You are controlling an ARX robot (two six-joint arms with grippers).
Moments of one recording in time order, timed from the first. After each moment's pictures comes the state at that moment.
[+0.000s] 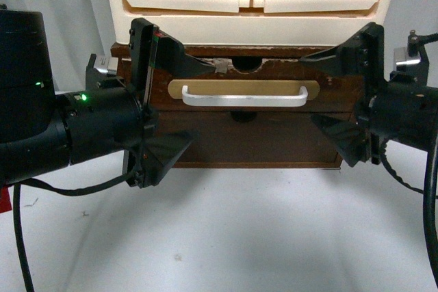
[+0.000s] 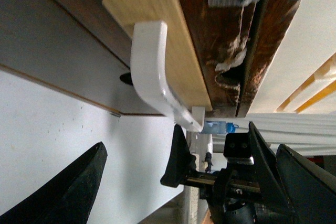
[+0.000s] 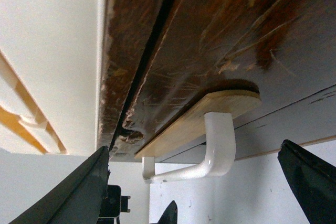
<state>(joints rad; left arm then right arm) -0.29 1.99 0.77 1.02 0.46 -1.31 0.14 2.06 0.86 1.02 -0.52 1.17</state>
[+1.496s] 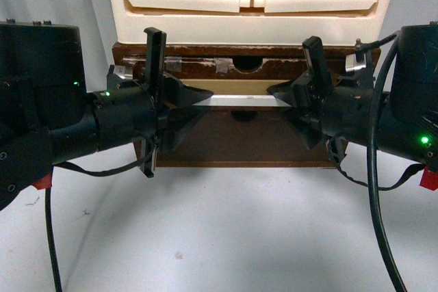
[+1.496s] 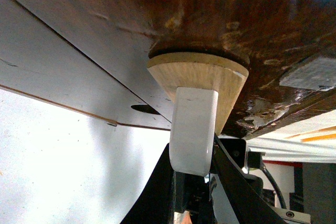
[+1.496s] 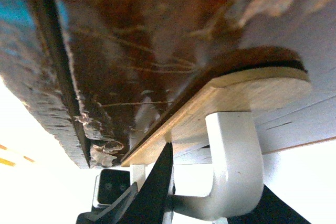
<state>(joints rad) -0.26 2.13 0.92 1.00 0.52 -1.39 0.22 2.15 0.99 0.91 -0.44 1.17</state>
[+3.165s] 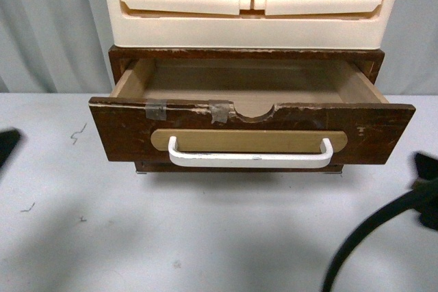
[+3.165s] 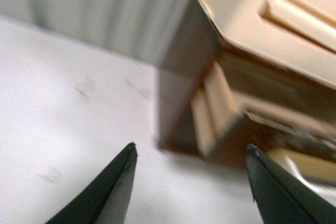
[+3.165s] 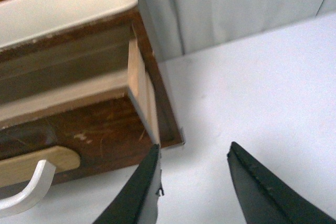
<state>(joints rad) -0.16 1.33 0.07 1.16 -0.05 -0.40 0.30 1.68 0.21 1.28 0.30 0.35</state>
